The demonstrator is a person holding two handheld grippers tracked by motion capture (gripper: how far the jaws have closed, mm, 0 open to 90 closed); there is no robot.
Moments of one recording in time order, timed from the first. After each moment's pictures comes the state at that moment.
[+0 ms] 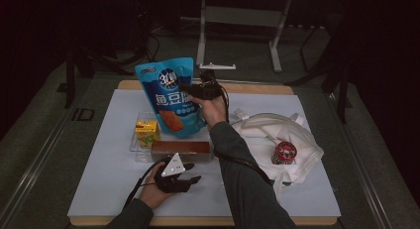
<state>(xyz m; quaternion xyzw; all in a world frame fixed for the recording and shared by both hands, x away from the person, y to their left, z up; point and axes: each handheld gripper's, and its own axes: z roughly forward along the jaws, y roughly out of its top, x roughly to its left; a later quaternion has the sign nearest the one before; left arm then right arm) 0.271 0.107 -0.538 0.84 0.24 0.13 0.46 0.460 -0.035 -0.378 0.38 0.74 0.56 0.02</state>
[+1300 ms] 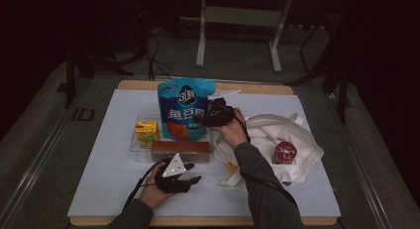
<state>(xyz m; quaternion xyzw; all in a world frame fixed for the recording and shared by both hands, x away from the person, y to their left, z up) 0.271 0.105 -0.538 0.85 0.24 0.13 0.46 0.430 -0.079 -0.436 0.31 0.83 0.45 0.08</state>
